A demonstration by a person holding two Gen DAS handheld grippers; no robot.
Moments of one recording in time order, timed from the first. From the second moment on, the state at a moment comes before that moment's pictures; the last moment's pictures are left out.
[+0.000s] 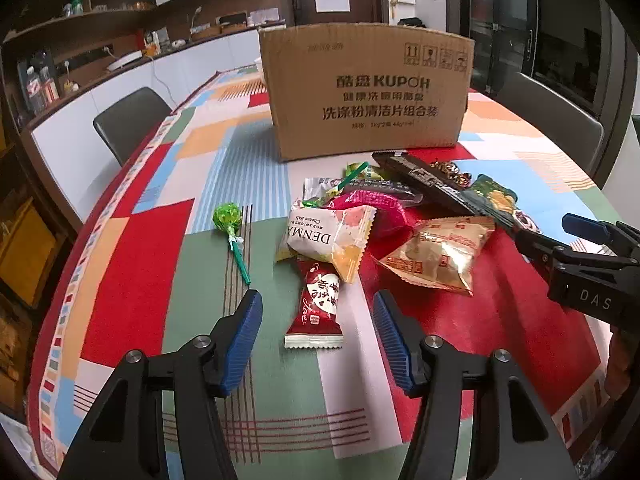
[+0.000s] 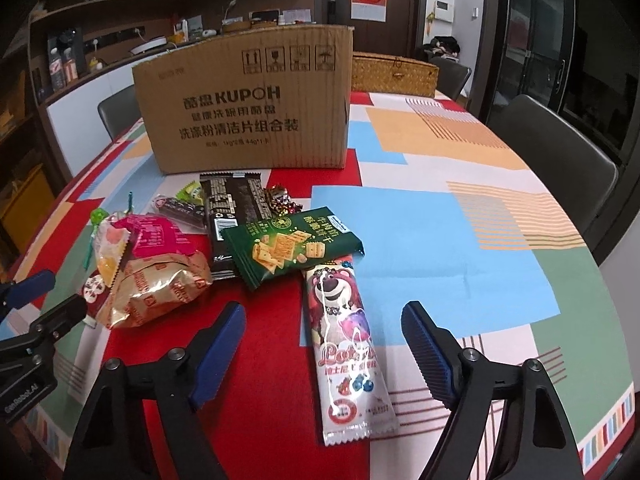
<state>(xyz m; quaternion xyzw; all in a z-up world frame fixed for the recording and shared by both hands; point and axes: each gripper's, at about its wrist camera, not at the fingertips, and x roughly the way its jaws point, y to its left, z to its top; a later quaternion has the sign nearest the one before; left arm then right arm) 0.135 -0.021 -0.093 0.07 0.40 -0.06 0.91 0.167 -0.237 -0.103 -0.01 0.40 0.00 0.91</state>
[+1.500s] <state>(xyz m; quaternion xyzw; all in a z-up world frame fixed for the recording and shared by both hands) 0.139 -0.030 -0.086 0.04 0.43 -0.11 0.90 0.161 -0.234 -0.100 0.01 0.45 0.03 0.89</state>
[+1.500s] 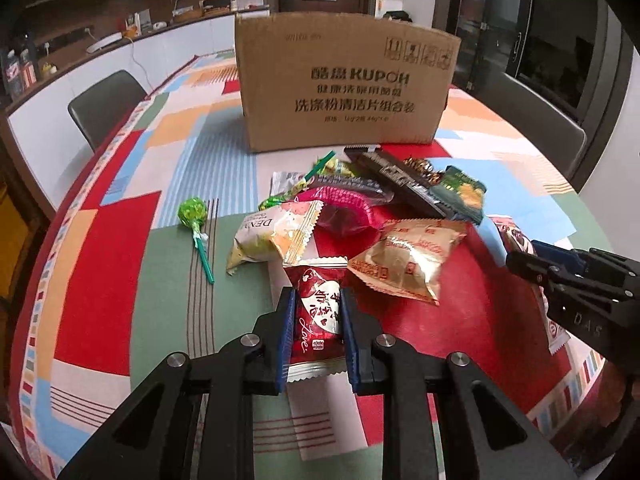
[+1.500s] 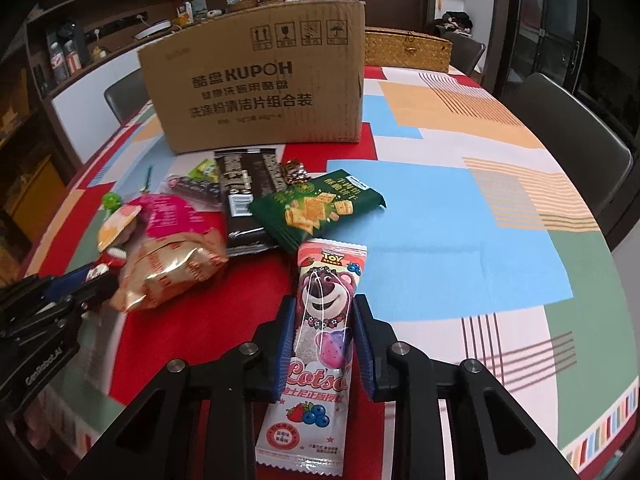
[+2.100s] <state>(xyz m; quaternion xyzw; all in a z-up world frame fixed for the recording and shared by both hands) 0.127 -0.027 -0.033 0.05 0.36 -0.10 0.93 0.140 -0.231 -0.044 -0.01 0.36 0.03 0.93</state>
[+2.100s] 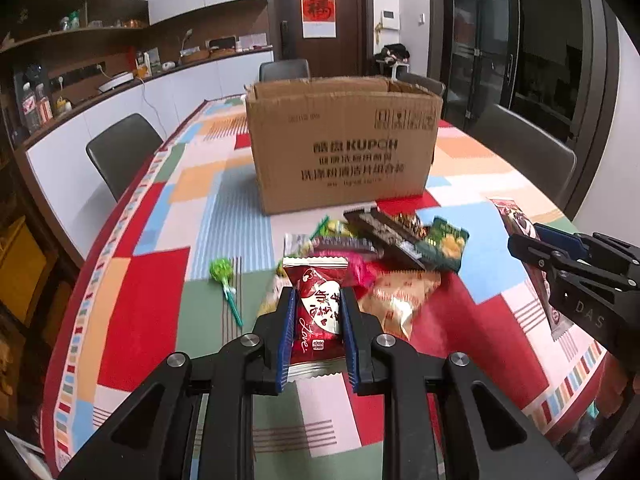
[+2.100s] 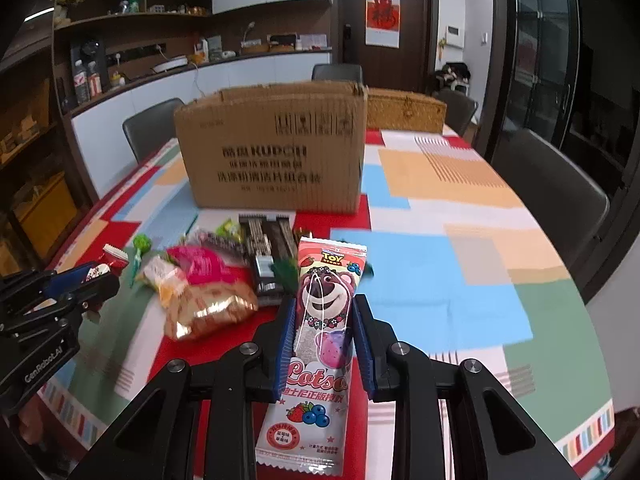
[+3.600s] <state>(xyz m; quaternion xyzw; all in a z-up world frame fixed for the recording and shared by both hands) 0.298 -0.040 0.099 0.04 0.26 -0.13 0.95 0.317 -0.222 0.076 0.04 0.27 0.13 0.95</state>
